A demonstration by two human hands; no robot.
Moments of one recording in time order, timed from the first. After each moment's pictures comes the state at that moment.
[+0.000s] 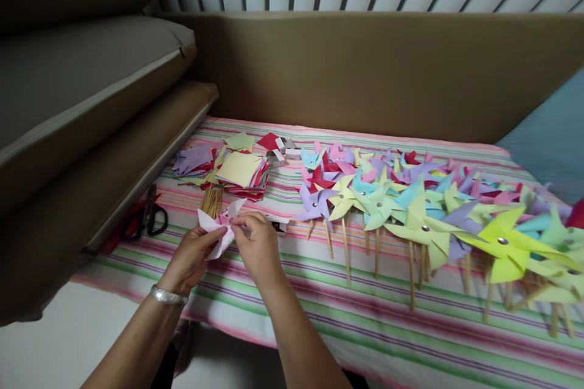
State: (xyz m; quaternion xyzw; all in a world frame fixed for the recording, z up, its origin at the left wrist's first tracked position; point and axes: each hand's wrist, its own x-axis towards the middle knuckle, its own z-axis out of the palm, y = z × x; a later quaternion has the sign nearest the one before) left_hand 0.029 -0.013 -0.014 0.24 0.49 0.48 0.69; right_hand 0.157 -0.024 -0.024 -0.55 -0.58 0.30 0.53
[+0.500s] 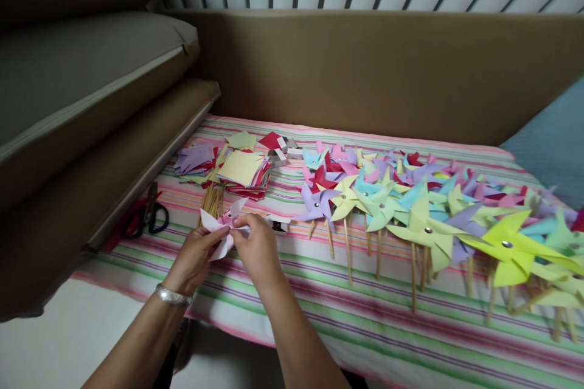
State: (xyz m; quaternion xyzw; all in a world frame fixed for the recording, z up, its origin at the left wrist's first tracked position) left_hand 0.032 -0.015 -0.023 0.25 0.48 0.49 0.69; right_hand 0.153 -0.024 -0.024 -0.59 -0.56 0.33 0.47
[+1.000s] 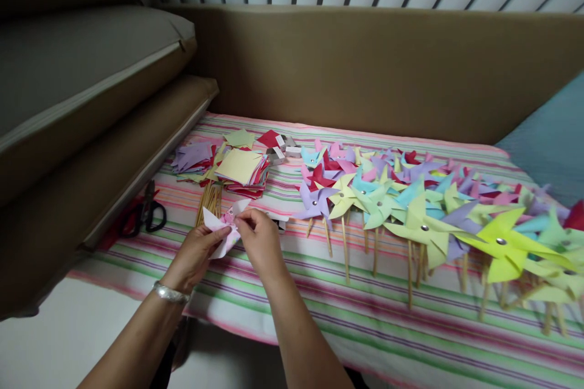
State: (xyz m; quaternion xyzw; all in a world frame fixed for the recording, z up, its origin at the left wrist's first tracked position) left_hand 0.032 -0.014 -0.027 0.27 0.47 0.46 0.70; right_hand 0.159 -0.019 -0.025 -0.57 -0.49 0.42 0.51
